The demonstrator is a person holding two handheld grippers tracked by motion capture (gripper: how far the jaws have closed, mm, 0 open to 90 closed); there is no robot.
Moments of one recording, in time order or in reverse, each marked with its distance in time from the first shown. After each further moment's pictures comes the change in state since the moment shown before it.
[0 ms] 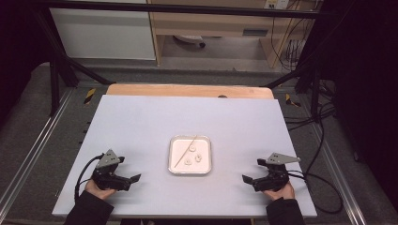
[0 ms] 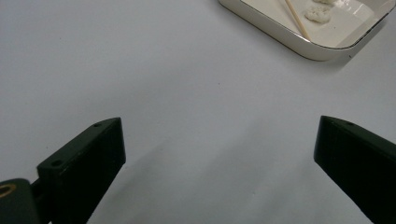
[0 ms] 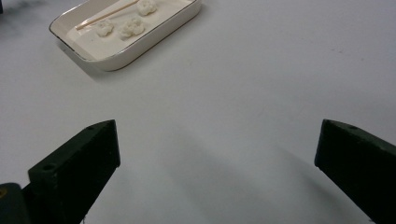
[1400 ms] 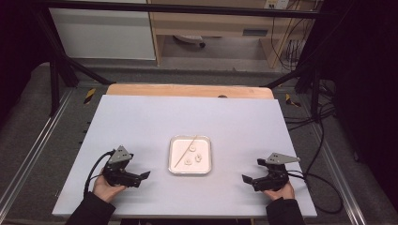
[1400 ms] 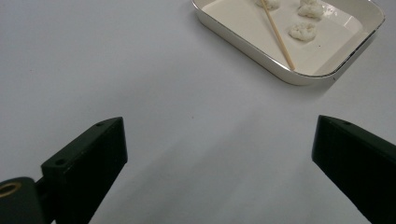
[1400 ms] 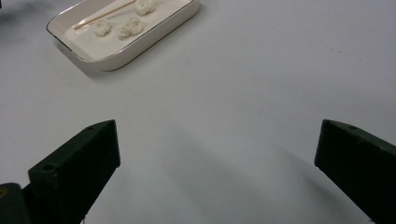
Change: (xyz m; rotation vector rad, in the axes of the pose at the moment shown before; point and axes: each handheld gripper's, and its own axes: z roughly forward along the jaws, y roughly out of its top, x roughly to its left) left arm -0.020 0.027 0.014 0.028 0.002 0.025; right arm 0.000 0.000 0.001 0.005 -0.007 -0.002
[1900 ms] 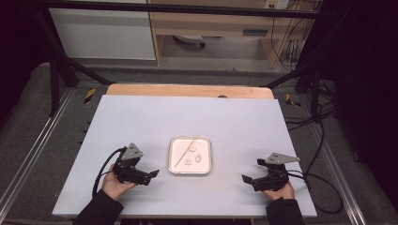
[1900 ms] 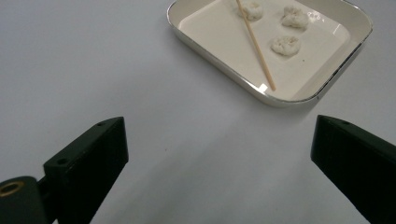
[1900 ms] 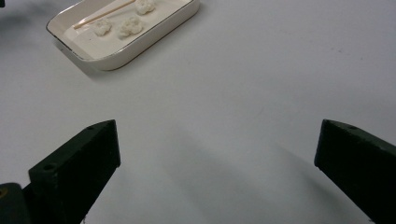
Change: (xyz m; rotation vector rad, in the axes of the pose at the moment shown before) left arm -0.018 0.024 0.015 0.036 -0.006 0.034; right arm 0.000 0.000 0.000 0.002 0.001 0.000
